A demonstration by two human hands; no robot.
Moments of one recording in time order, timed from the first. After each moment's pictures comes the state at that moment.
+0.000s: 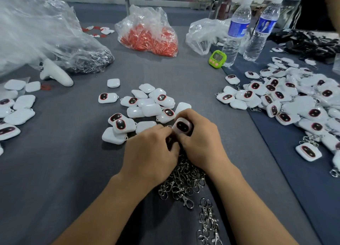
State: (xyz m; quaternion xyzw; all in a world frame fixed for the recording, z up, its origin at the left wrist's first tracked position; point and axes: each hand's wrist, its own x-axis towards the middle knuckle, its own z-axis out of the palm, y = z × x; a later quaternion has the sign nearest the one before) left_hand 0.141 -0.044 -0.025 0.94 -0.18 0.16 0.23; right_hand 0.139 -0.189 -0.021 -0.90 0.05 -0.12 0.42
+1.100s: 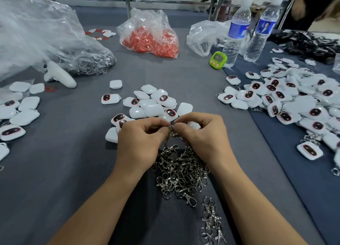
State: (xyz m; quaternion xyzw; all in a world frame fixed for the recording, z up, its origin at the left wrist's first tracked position) left_hand 0.157 -0.031 -0.021 0.78 -0.05 0.06 0.63; right_hand 0.135 -0.187 -0.013 -0.81 0.07 -0.14 0.57
